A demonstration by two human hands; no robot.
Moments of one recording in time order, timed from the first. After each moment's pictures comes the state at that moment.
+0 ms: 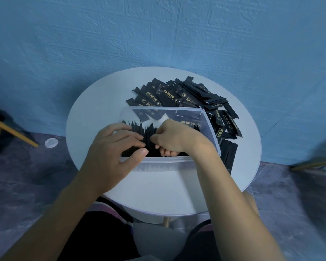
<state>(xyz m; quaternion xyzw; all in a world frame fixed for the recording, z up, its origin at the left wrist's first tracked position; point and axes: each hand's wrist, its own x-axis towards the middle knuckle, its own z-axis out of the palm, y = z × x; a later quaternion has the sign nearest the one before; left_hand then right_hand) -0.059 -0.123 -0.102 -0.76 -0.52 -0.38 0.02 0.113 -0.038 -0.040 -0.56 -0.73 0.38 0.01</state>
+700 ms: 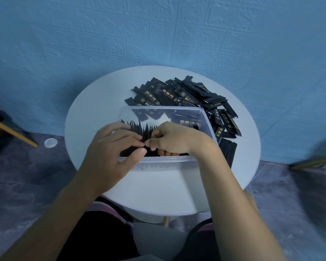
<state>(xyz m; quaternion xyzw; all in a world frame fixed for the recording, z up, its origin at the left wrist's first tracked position) -0.059 -0.123 -0.101 -0.76 -0.52 -0.39 0.01 0.125 -0.042 -0.033 -0.49 -0.77 0.41 -0.02</state>
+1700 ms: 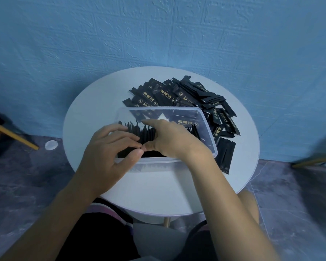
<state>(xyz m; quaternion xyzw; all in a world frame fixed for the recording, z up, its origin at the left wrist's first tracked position) -0.057 -0.124 -0.098 -0.75 -0.53 -0.39 0.00 0.122 -0.050 -0.036 -0.52 -0.80 0.28 0.05</state>
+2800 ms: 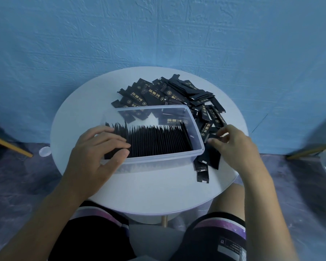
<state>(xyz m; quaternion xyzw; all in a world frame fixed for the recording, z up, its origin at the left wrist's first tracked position) -0.057 -0.125 -0.098 -0.76 -0.54 -0.37 0.00 0.277 -0.062 -0.072 -0.73 -0.62 0.20 0.22</state>
